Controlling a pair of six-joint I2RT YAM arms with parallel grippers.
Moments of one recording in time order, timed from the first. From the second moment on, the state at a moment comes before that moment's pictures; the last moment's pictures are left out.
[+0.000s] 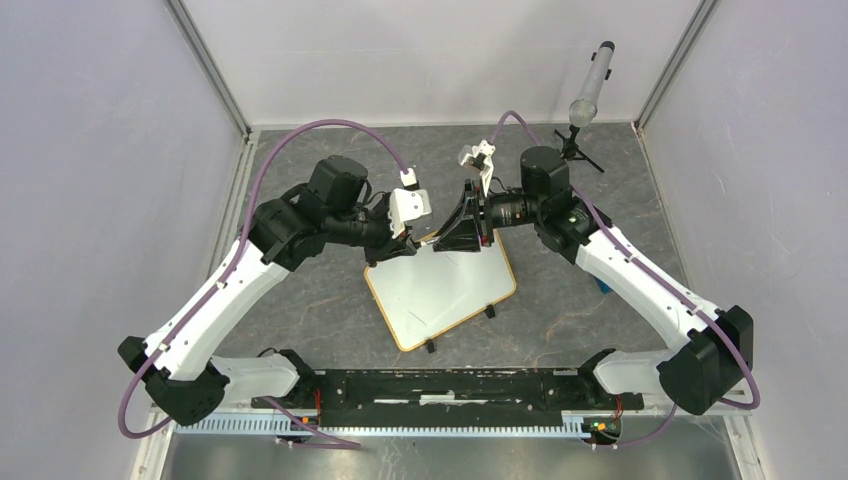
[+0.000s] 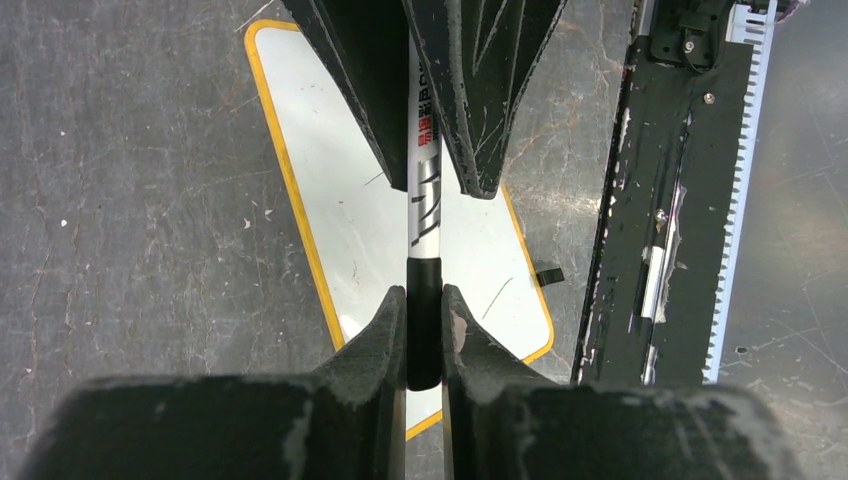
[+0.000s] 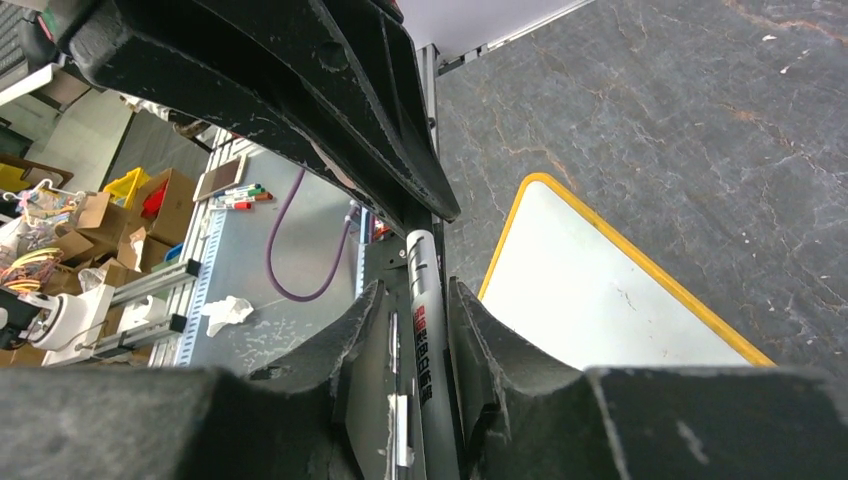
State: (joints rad) left arm -0.72 1.20 1.46 -0.95 0.48 0.46; right arm 0.59 1.30 1.15 -0.14 -1.03 0.26
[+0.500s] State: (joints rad) left arm -0.72 1.20 1.46 -0.96 0.48 0.47; right arm 0.59 1.30 1.15 -0.10 -1.03 0.29
